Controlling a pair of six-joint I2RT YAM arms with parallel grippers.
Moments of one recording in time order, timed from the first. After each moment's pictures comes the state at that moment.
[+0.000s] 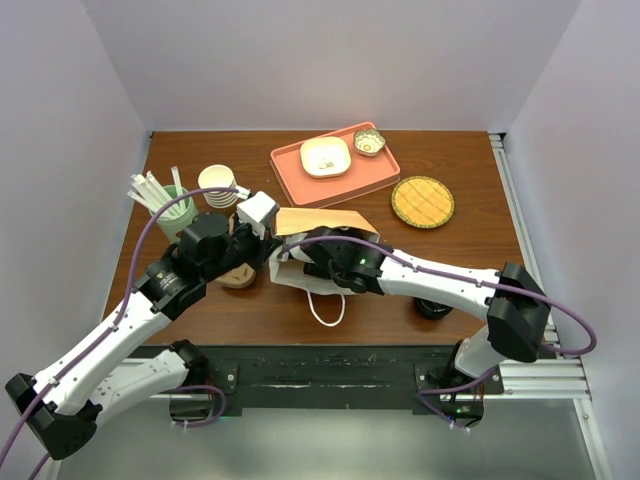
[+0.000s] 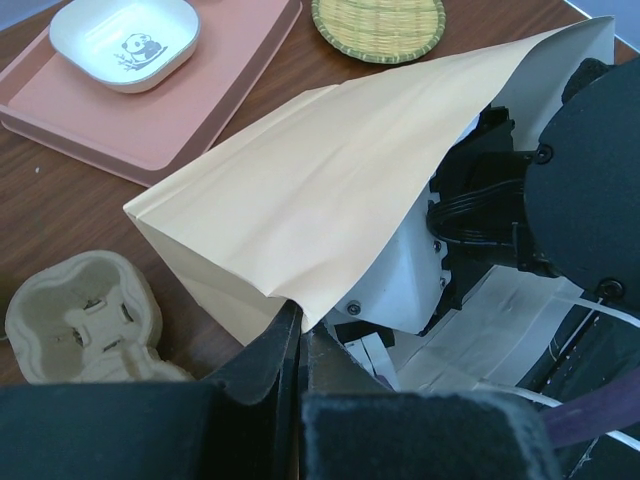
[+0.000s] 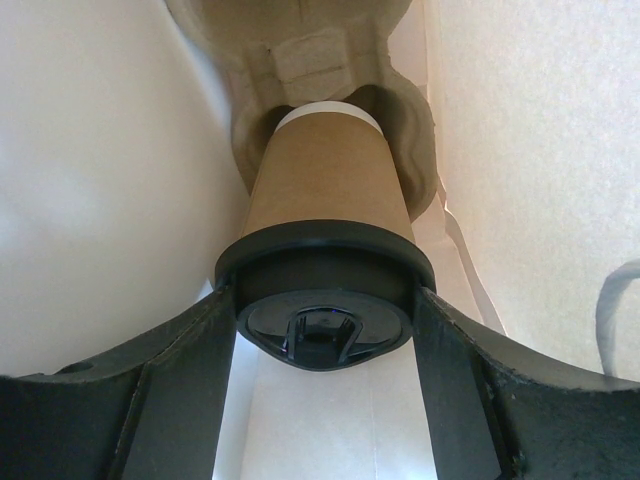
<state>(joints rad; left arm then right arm) -0.69 0.86 0.91 -0.41 0.07 -0.05 1.05 1.56 1.15 -0.48 0.57 -0.50</state>
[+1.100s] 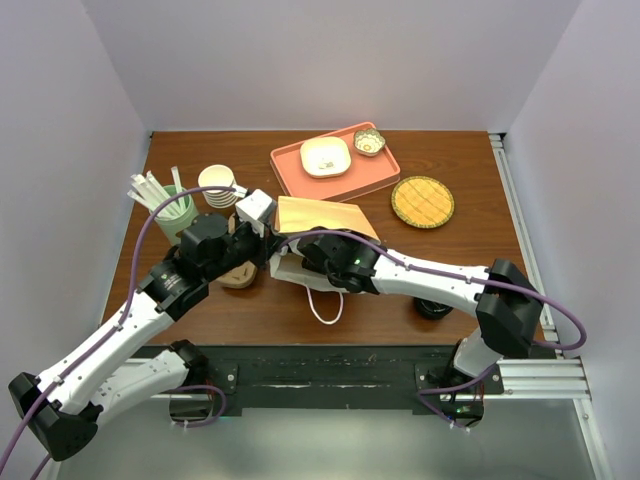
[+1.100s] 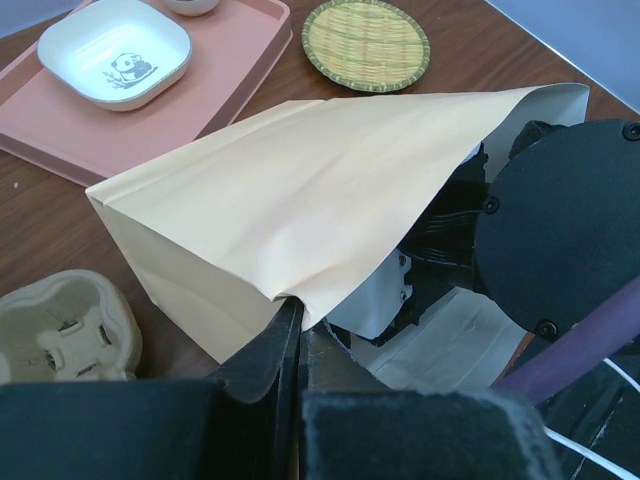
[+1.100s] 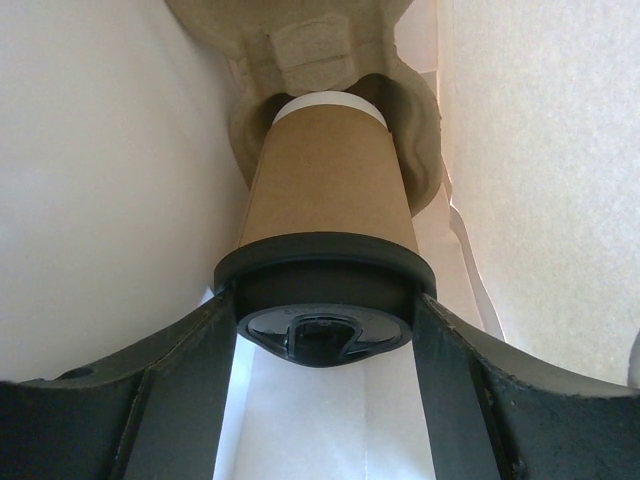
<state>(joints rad) -0.68 0.85 0.86 -0.30 0.10 -0.10 1.05 1.60 1.15 -0.42 0.66 -0.45</state>
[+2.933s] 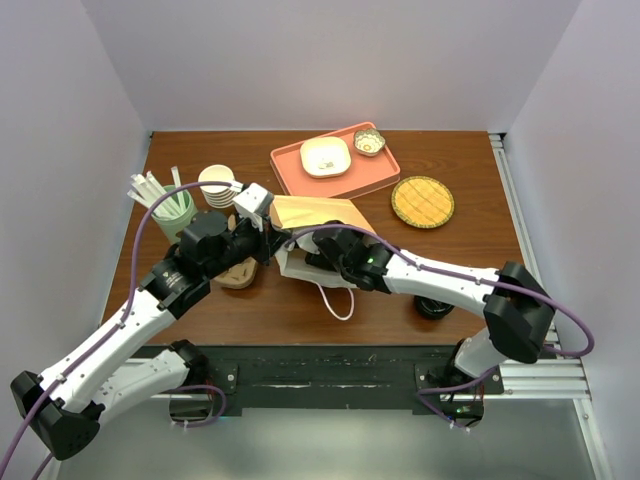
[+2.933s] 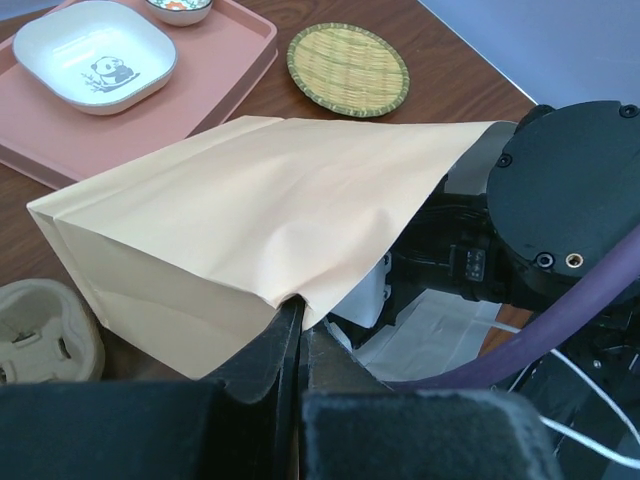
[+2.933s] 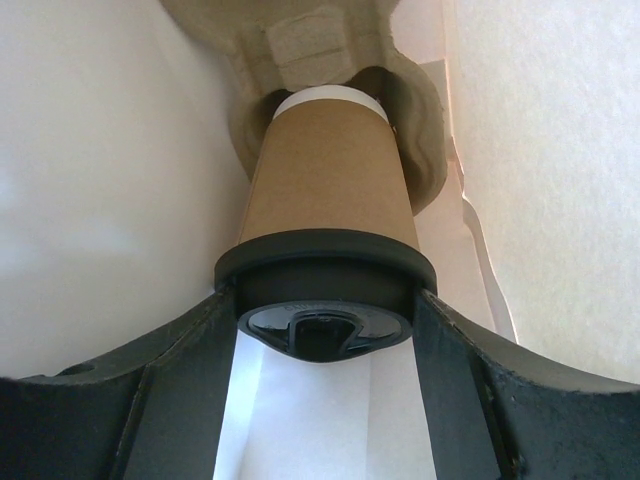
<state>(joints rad) -0.66 0.87 0.86 -0.26 0.12 -0.20 0.98 1.55 1.04 -0.23 0.52 -0.51</state>
